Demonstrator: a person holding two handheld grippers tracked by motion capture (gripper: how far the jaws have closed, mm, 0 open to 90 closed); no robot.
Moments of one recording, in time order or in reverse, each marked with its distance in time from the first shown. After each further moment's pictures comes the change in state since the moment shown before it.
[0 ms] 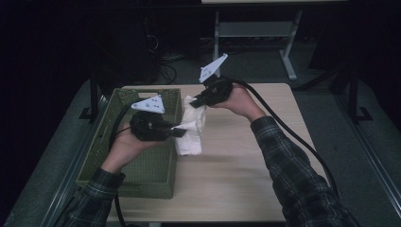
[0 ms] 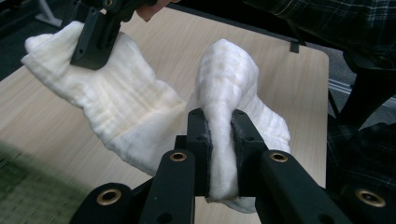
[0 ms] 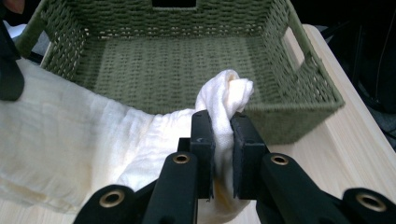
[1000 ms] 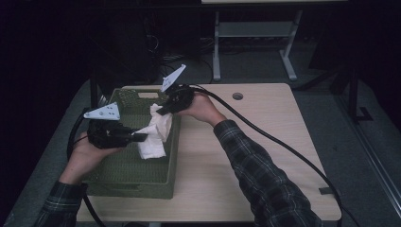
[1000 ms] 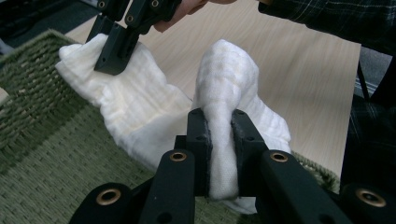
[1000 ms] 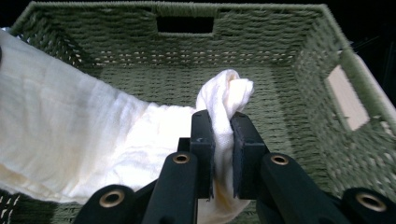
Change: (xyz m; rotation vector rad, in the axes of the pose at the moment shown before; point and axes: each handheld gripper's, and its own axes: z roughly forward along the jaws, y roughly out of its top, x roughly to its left) left arm 0.021 -0.064 -0.063 0.014 0.092 -0.071; right arm 0.010 0.043 0.100 -0.011 0.056 -0.010
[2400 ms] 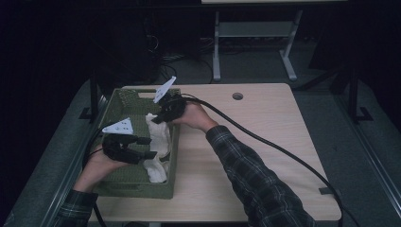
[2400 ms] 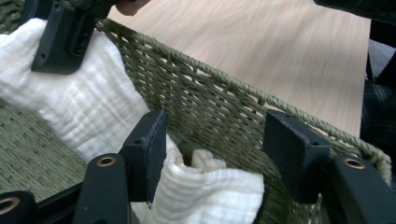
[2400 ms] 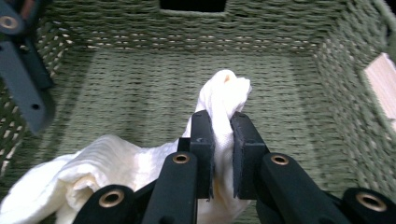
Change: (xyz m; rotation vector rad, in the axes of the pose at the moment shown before) left arm 0.002 -0.036 0.044 0.020 -0.028 -0.025; right arm 0.001 -0.010 0.037 0.033 0.005 -0.025
